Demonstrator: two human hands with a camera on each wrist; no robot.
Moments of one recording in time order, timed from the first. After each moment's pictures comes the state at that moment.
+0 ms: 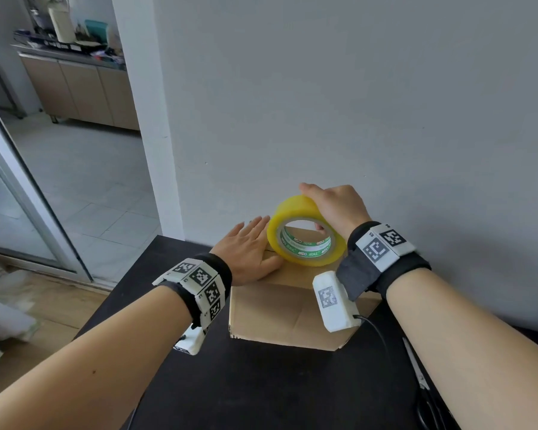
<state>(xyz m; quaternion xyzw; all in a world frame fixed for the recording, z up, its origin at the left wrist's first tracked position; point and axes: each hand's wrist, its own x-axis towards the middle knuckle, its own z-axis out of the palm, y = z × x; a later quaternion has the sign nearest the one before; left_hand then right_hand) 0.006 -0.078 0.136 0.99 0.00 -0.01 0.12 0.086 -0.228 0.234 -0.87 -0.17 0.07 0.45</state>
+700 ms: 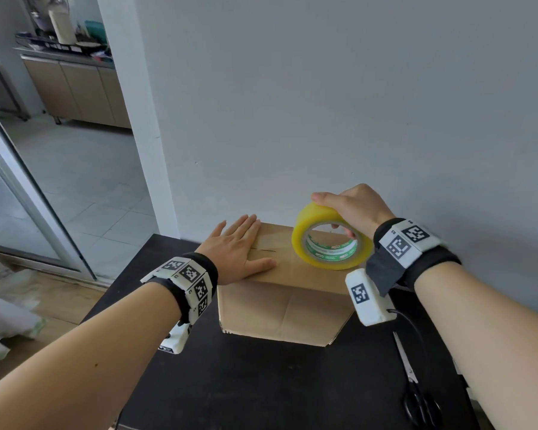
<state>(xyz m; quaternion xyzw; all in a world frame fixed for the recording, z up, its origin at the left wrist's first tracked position) 0.000 -0.086 0.148 0.99 0.05 -0.07 0.06 0.109 -0.281 0.245 -0.90 -0.20 0.10 0.39</state>
